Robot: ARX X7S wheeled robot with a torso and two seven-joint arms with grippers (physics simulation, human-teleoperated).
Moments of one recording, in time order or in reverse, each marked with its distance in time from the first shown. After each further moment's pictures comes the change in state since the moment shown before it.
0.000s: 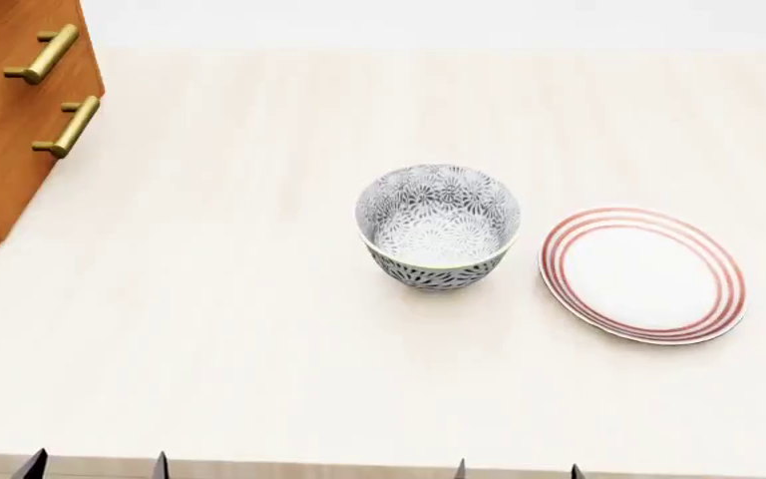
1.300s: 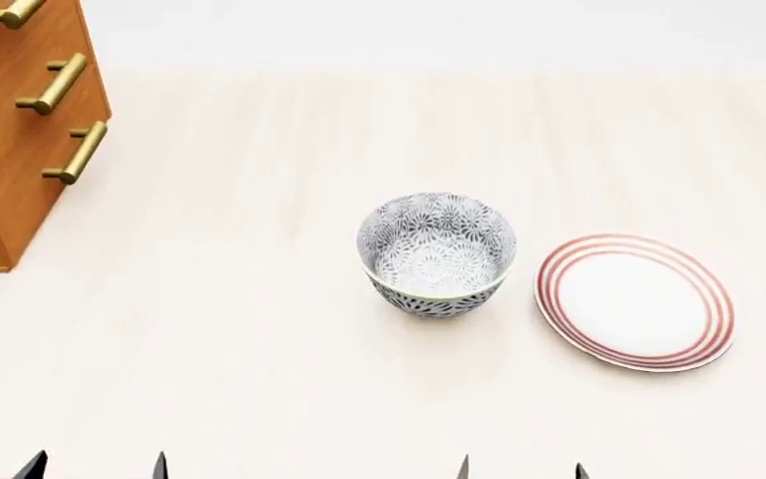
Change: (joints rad) left arm -0.010 -0.066 0.078 -0.007 -0.077 0.004 -0.081; right arm 0.008 0.063 -0.077 0.002 0.078 -0.022 0.094
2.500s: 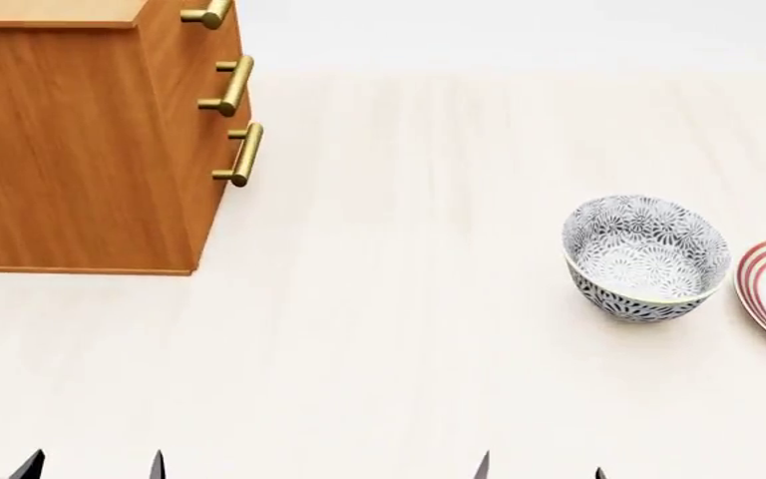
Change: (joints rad) left arm -0.007 -0.036 0.041 -0.007 -0.039 0.017 -0.045; right arm 0.018 0.026 -0.025 0.007 0.050 0.016 0.097
